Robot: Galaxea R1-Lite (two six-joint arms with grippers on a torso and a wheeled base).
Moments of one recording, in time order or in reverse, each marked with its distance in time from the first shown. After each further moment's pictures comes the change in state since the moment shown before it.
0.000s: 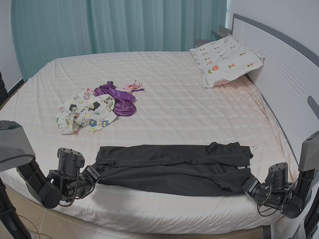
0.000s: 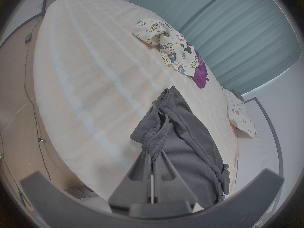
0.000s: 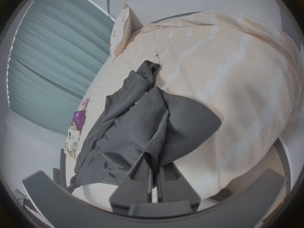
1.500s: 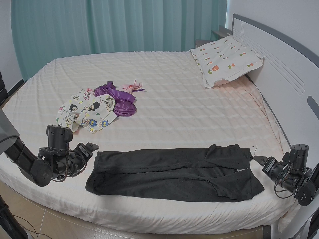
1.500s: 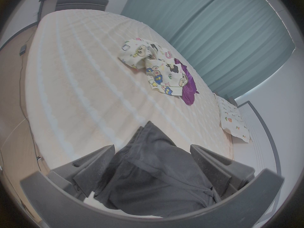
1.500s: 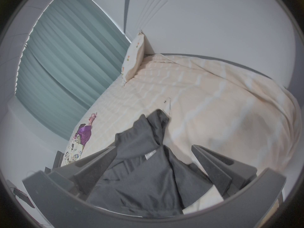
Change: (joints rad) left arm 0.117 -0.090 -0.196 0.181 -0.043 0.137; right arm -0.215 -0.223 -0.080 0.106 0.038 -0.251
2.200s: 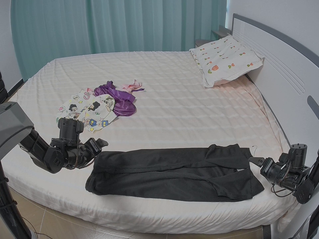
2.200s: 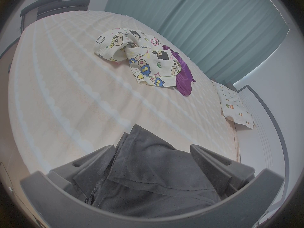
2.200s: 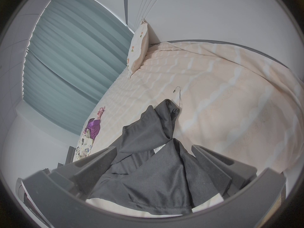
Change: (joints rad) left arm 0.002 0.140 -0.215 0.109 -0.063 0.129; right arm -0.044 0.054 -0.028 -0.010 0.190 0.017
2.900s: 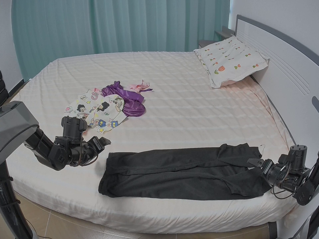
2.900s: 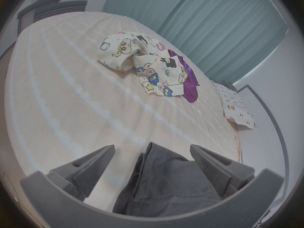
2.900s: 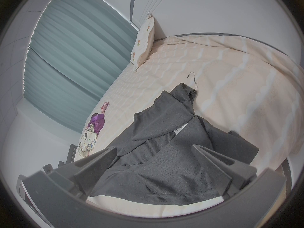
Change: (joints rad) left arm 0.000 0.047 -0.056 0.004 -0.013 0.030; right arm 0.014 -0.009 0.020 -0.008 -0.001 0.005
